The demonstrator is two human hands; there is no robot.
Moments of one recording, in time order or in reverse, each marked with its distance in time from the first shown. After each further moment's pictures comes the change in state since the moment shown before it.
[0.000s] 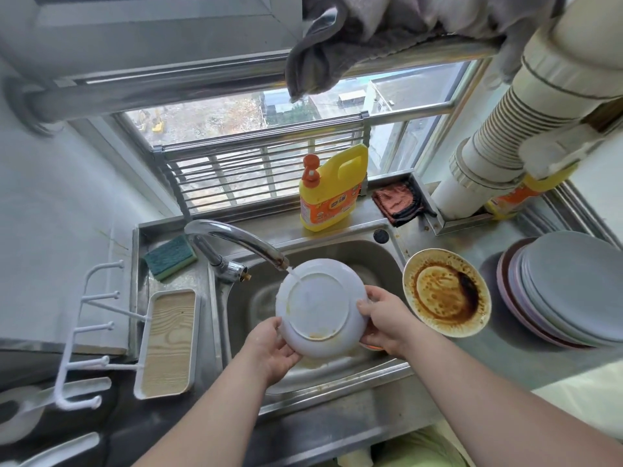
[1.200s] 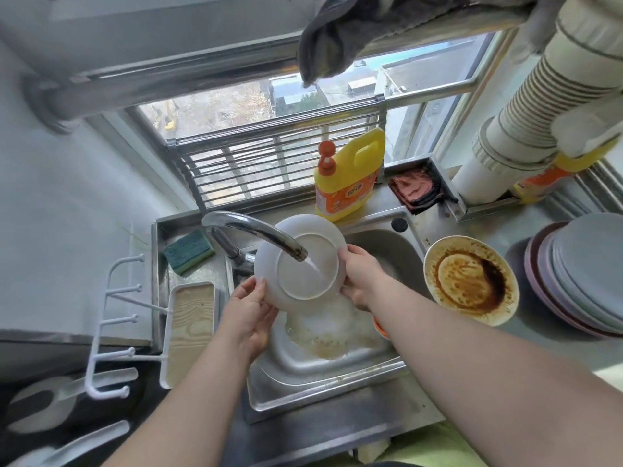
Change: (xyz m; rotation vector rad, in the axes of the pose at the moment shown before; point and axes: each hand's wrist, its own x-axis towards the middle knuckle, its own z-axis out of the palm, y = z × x) left_hand -0.010 0.057 -0.026 0.002 -0.001 0.443; right_hand 0.037 -0.039 0.087 0.110 -0.007 -0.055
